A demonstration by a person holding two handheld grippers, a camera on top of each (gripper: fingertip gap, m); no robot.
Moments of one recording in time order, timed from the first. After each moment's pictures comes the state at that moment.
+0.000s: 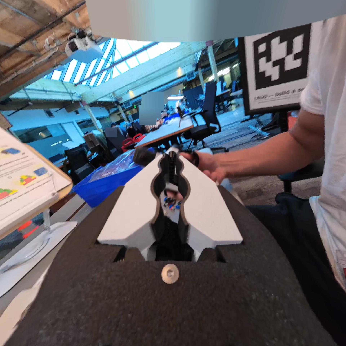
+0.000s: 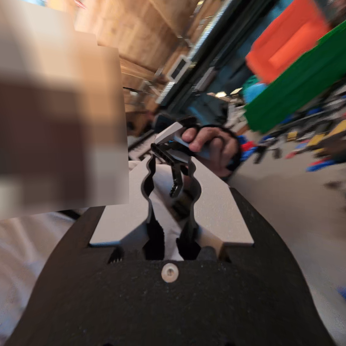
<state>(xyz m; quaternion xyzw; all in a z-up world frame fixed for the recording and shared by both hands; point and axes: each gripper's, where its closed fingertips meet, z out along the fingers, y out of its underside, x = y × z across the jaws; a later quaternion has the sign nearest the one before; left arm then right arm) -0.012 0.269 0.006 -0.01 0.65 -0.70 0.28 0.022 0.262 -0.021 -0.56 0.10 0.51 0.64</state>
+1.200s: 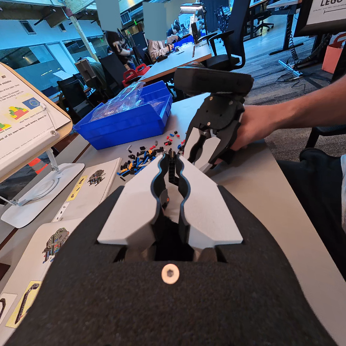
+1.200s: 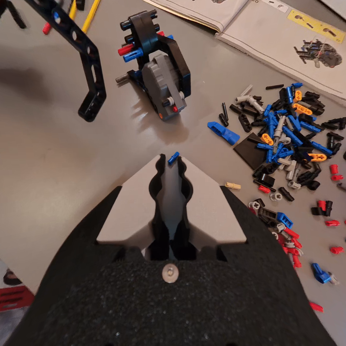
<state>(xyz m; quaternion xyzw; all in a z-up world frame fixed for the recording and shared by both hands) 0.048 0.285 -0.055 -0.09 0.76 -0.58 0.28 0.095 0.239 -0.174 -0.89 0.21 -0.13 0.39</state>
